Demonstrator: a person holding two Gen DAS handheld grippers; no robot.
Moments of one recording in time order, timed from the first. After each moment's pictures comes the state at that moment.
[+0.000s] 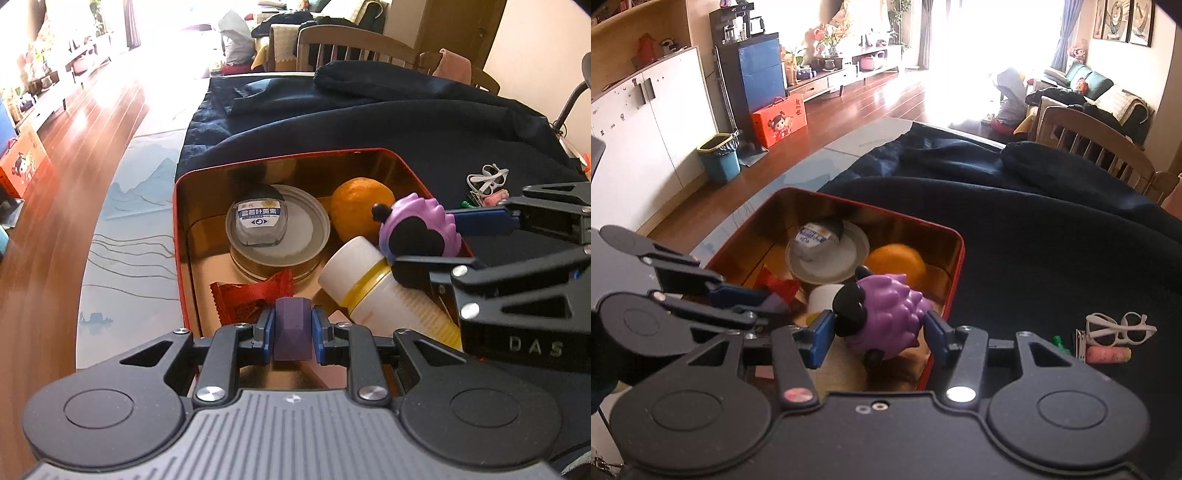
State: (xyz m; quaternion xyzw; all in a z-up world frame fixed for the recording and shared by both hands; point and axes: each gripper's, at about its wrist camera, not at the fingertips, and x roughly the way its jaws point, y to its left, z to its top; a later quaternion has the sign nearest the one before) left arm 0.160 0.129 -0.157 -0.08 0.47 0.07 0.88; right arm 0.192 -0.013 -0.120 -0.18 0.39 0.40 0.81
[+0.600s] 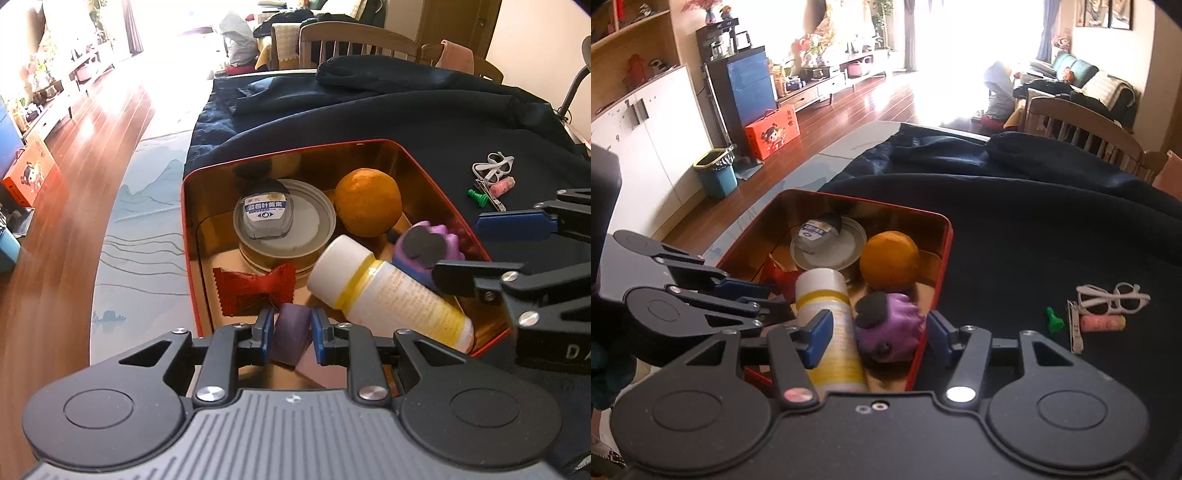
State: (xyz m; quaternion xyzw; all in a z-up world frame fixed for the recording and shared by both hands) left arm 0.155 0.124 -0.156 -0.06 0.47 0.09 0.87; right arm 0.182 -0.036 -0.112 -0.14 0.40 0.39 0.82
